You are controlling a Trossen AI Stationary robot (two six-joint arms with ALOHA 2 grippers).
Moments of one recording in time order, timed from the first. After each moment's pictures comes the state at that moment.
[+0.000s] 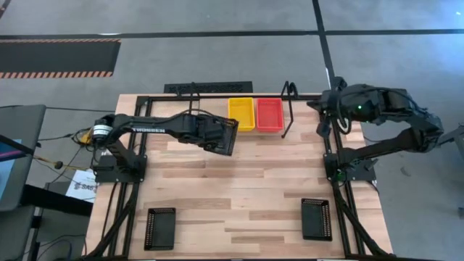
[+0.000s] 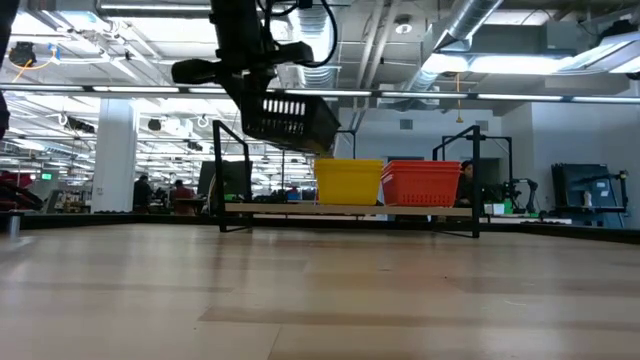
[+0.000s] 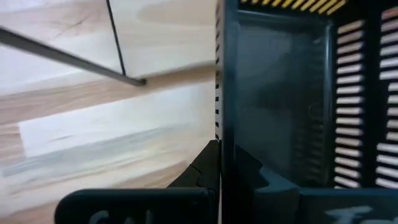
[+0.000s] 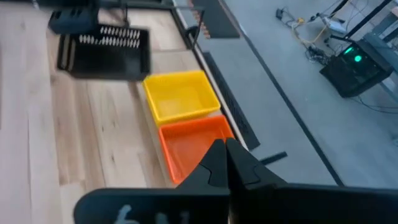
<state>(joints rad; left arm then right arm) 0.08 1.69 1.48 -1.13 -0.31 -1.27 -0.08 0.98 1.55 -1.20 0.45 -0.05</state>
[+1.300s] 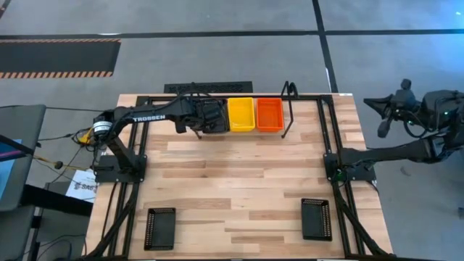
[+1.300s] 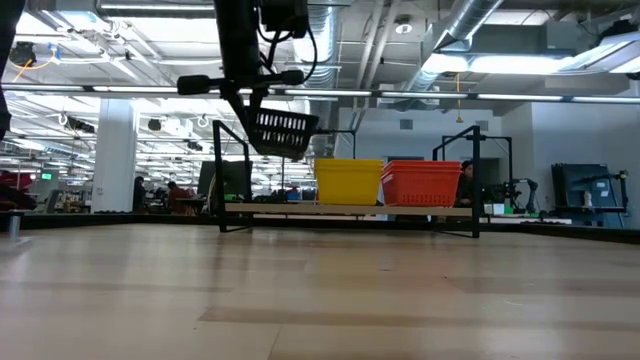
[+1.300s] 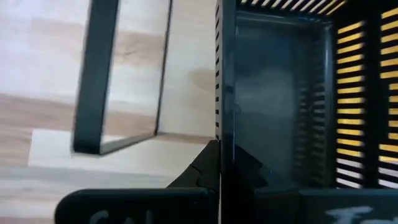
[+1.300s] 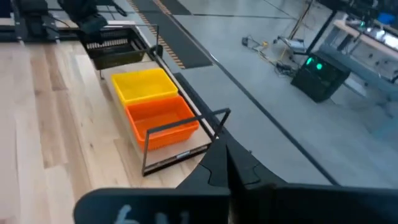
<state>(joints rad) 0.27 1.69 1.48 -1.13 -0.35 -1.41 -0.08 0.52 1.57 -1.50 0.55 -0.02</state>
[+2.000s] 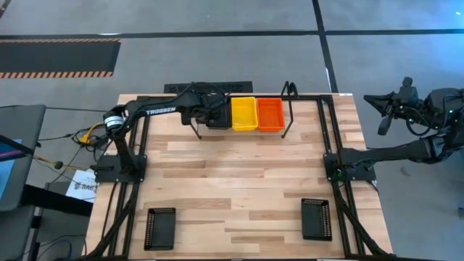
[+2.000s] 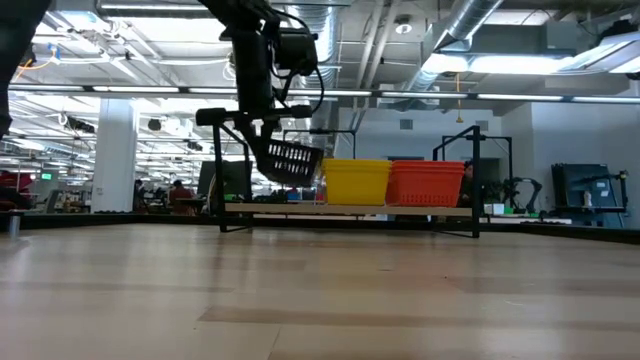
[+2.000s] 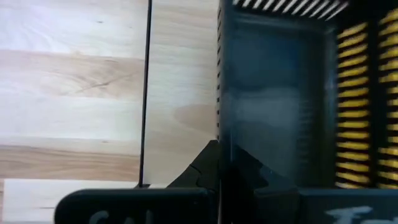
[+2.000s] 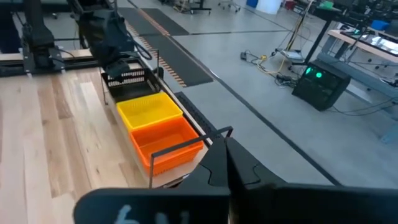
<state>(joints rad) 0.40 1.81 1.49 -1.00 -0.27 -1.22 -0.08 0.52 1.57 -1.41 0.55 0.00</state>
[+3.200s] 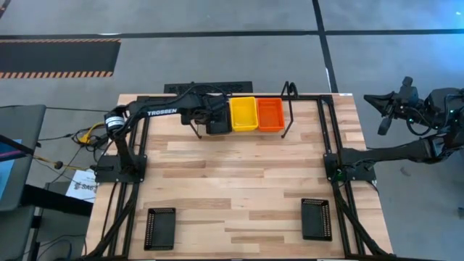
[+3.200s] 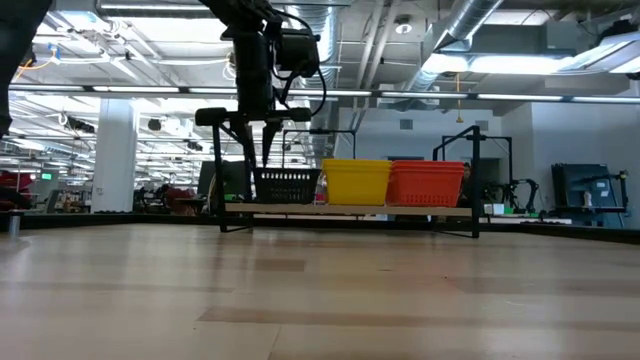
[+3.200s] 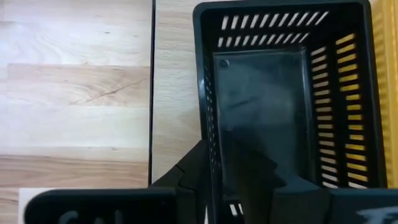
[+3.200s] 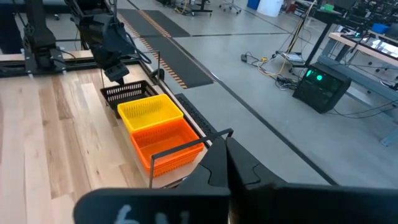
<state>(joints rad) 0.39 1.83 1.48 -1.01 -0.32 -1.20 -0.08 0.52 1.57 -1.40 0.55 -0.01</state>
